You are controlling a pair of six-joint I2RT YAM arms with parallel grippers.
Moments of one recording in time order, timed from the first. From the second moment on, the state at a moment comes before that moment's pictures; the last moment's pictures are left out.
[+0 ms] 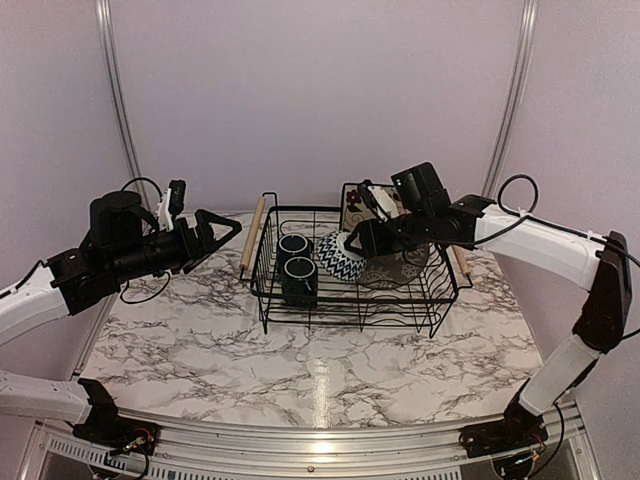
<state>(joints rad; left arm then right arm) -0.68 0.99 0.85 -0.12 0.13 -0.78 0.68 1.60 1.37 -0.46 -0.16 0.28</state>
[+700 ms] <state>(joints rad) -0.83 1.53 1.06 0.32 0.25 -1.05 0.63 1.46 1.17 -0.09 -0.42 0.50</state>
